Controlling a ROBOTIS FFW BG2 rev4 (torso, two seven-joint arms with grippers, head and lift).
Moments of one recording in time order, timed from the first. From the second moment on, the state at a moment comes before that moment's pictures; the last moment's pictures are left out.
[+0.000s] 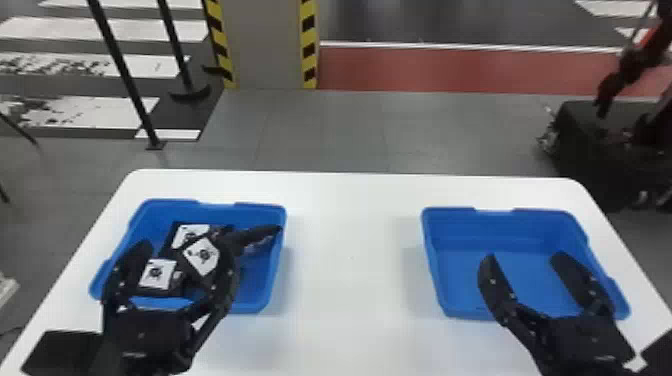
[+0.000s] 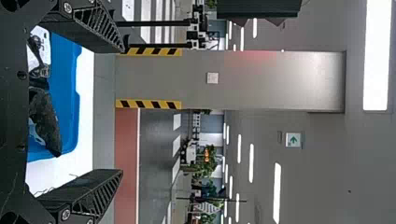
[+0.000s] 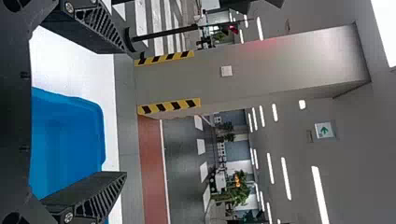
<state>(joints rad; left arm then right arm) 0.66 0.00 0.02 -2.13 0.00 -0.19 -0.03 0.63 -0.09 -0.04 -2.10 -0.23 -0.08 0.17</state>
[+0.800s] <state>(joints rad) 0.67 0.00 0.01 -2.13 0.02 -0.19 -0.03 0.63 -0.09 -0.04 -2.10 -0.23 -0.08 0.16</state>
